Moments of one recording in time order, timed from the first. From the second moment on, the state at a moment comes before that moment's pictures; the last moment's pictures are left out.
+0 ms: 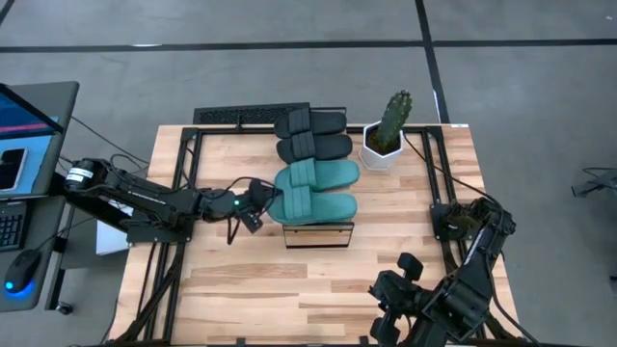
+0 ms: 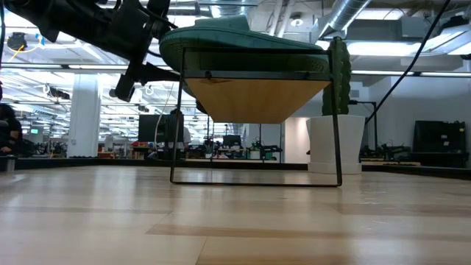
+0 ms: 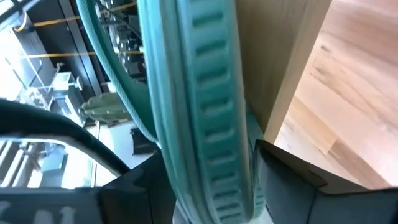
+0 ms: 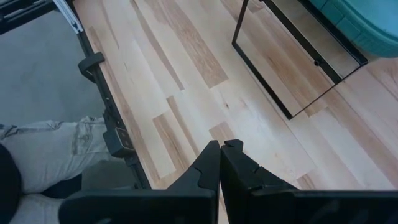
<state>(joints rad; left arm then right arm) -0.12 1.15 0.46 0.43 -0.50 1.50 0.91 1.94 2.16 -1.56 0.60 1.31</state>
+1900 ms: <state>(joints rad) -0.30 0.95 0.49 0.52 -0.99 1.64 0.90 2.19 2.10 -1.50 0.71 1.40</state>
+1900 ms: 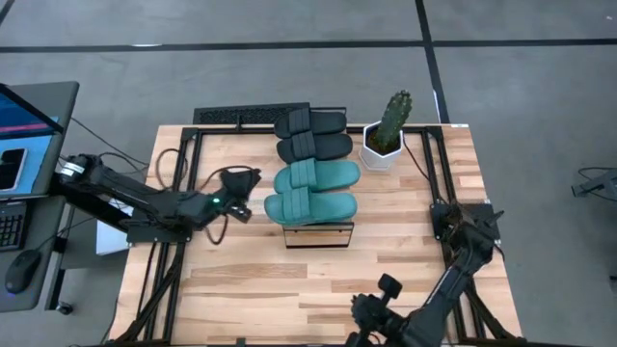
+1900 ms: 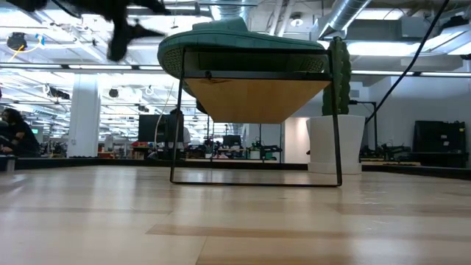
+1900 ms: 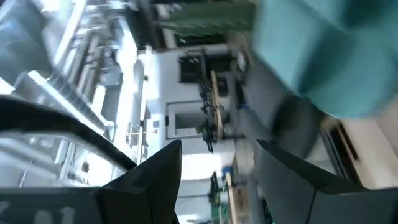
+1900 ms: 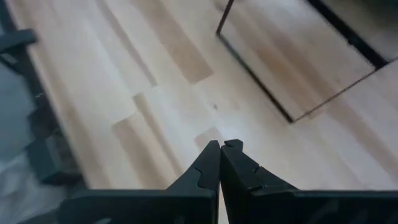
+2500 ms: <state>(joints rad) -1.01 0.69 0.53 0.62 -1.23 1.29 0.68 2.18 2.11 -1.57 1.00 1.25</state>
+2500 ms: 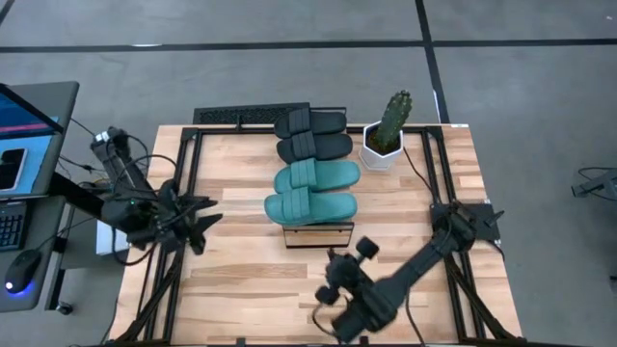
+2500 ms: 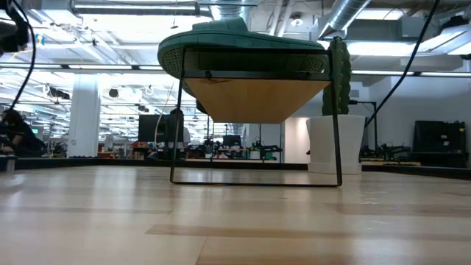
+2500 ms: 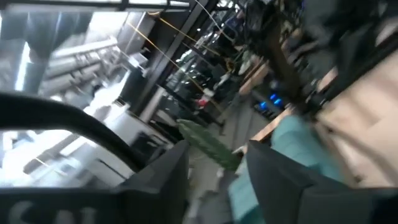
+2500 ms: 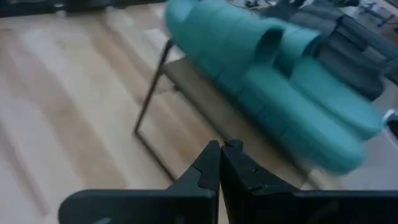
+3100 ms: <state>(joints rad) -1.25 0.62 0.59 0.33 -1.24 0.70 0.49 1.83 2.11 -1.57 0.89 0.81</state>
